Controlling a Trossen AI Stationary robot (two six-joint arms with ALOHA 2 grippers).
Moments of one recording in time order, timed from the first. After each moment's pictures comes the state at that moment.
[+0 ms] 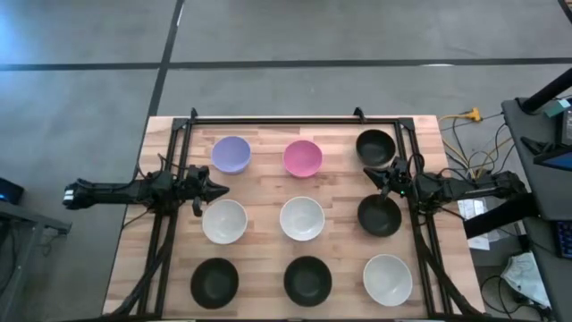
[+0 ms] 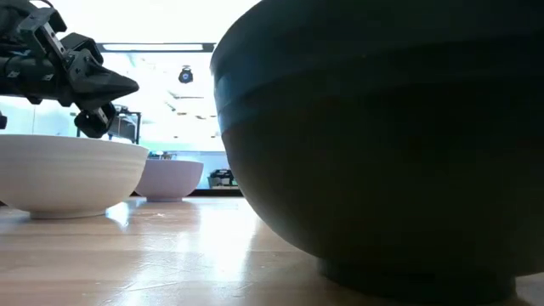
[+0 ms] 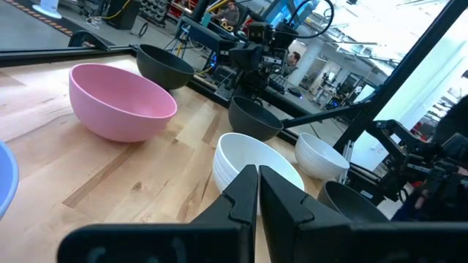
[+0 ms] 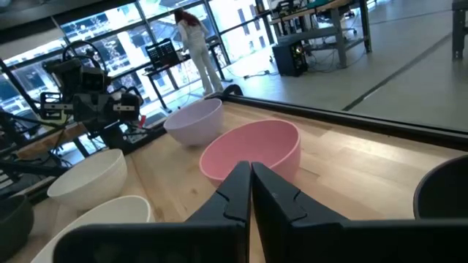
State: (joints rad) left arm 0.01 0.14 0.00 0.04 -0.05 -0.51; right arm 0.12 0.13 0.03 0.02 0.60 0.39
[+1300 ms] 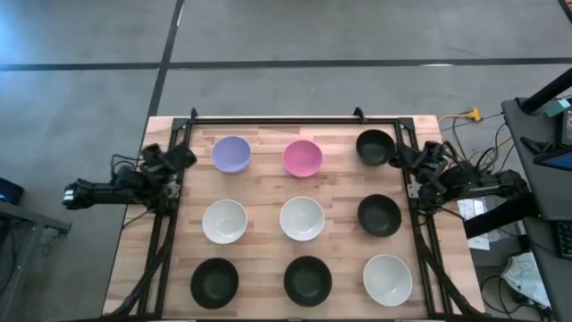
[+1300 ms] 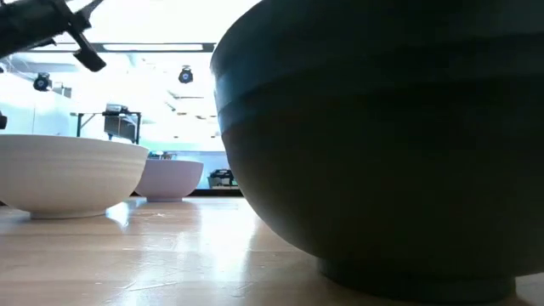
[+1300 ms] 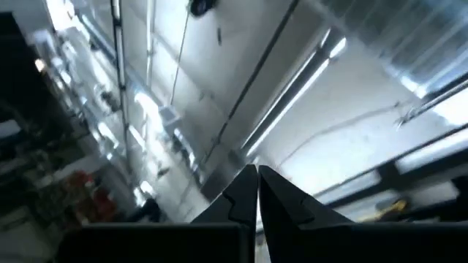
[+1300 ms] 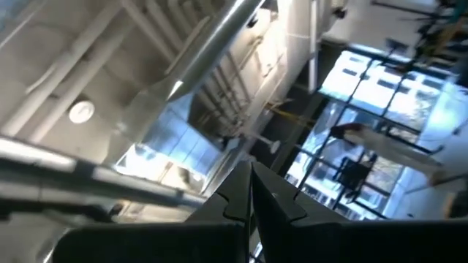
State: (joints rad) left arm 0.01 0.14 0.00 0.98 -0.44 -0.77; right arm 0.12 0.20 0.15 0.77 0.46 0.81
